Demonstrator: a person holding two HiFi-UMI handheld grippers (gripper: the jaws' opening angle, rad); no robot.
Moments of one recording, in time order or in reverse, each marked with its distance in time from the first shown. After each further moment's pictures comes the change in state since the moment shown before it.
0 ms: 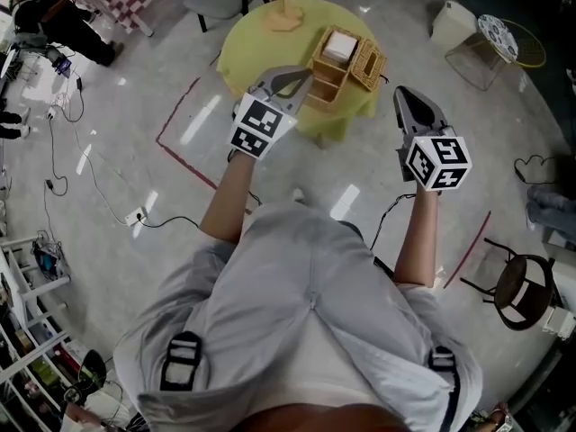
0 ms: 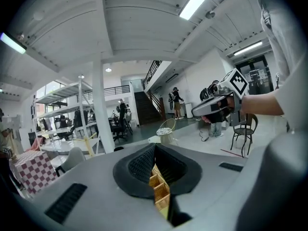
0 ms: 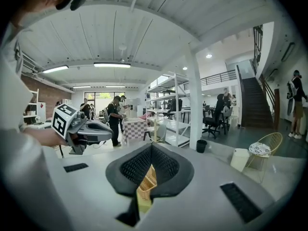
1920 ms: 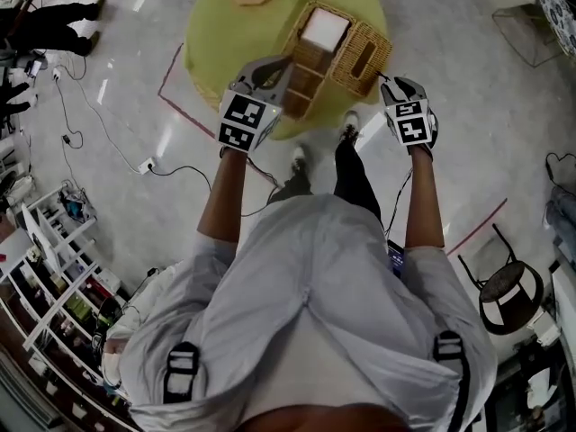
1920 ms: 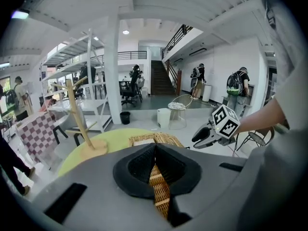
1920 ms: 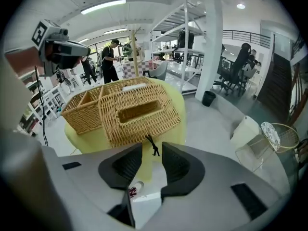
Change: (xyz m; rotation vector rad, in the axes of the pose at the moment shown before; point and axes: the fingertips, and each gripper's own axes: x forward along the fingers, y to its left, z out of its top) left arm 0.239 0.070 -0.123 -0.258 0.378 0.084; right arm 0.202 -0.229 -0.300 -0.093 0.667 0.156
